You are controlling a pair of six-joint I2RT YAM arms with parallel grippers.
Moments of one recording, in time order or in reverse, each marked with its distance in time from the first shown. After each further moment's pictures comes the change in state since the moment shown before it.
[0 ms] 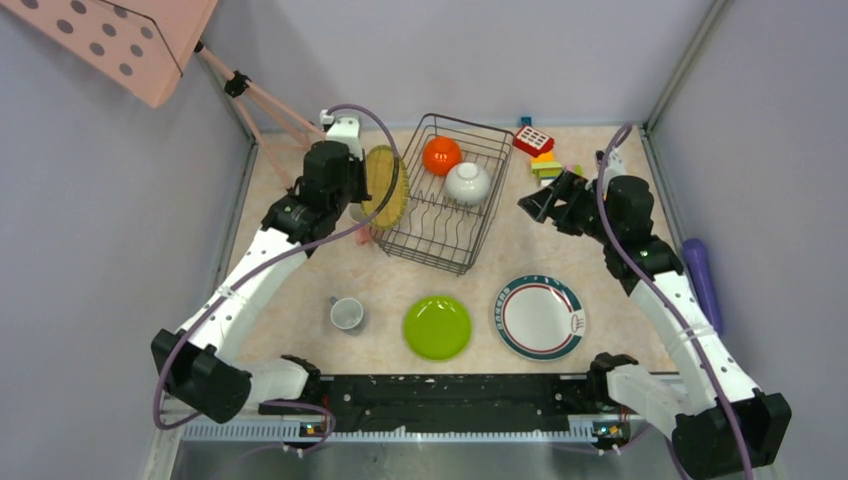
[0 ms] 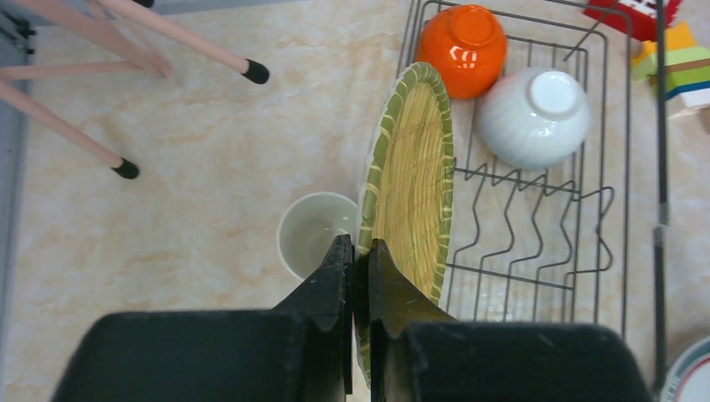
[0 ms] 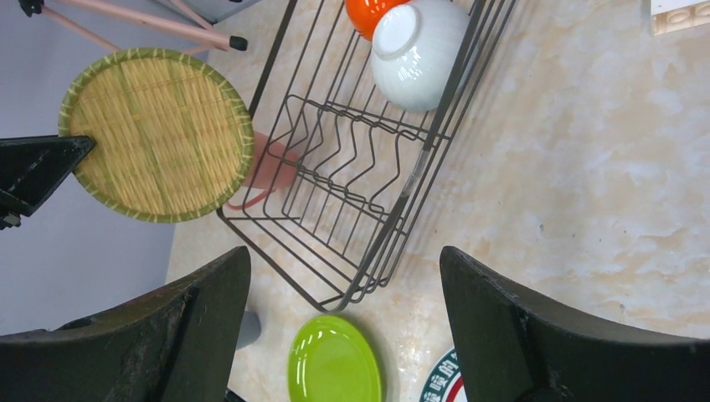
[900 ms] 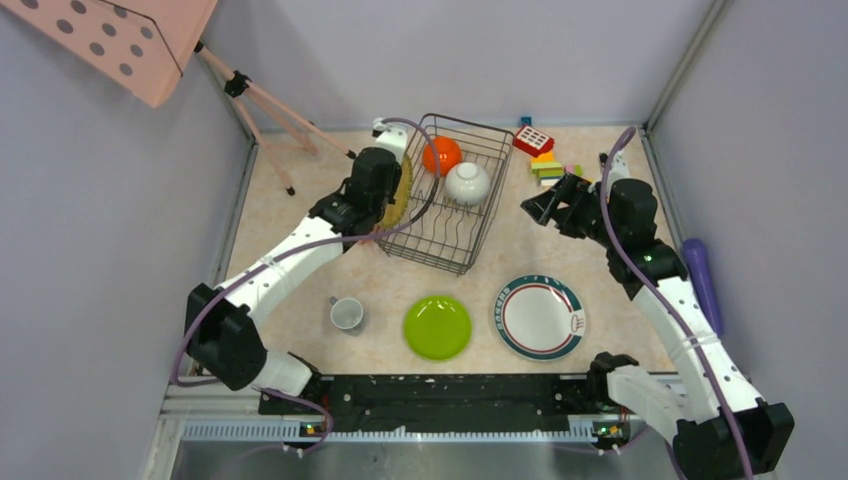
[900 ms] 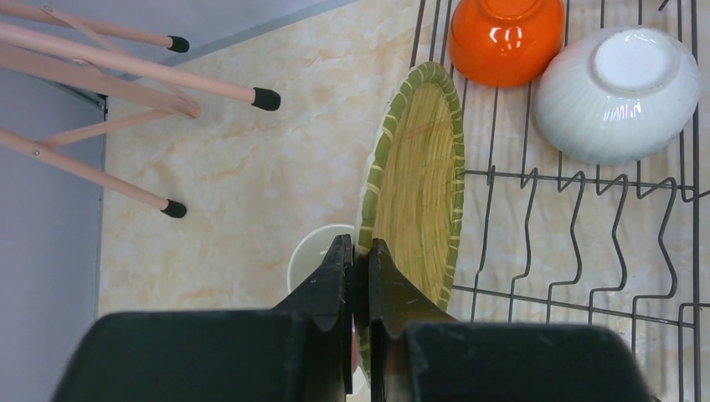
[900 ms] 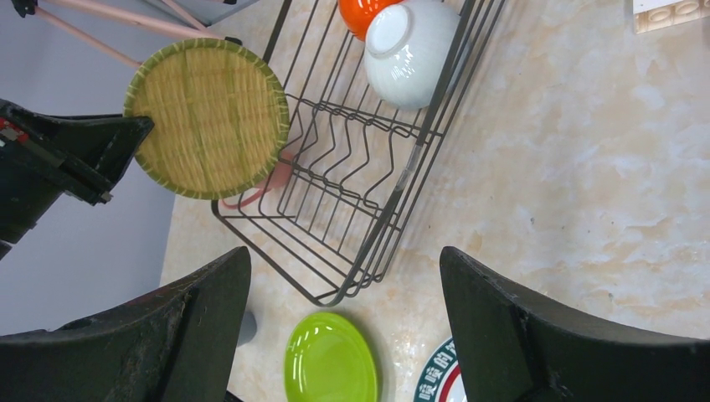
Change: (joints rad) left arm -0.129 0.166 -0.029 0.163 -0.250 0.215; right arm 0.000 -0.036 -0.004 -0.036 0.023 -0.008
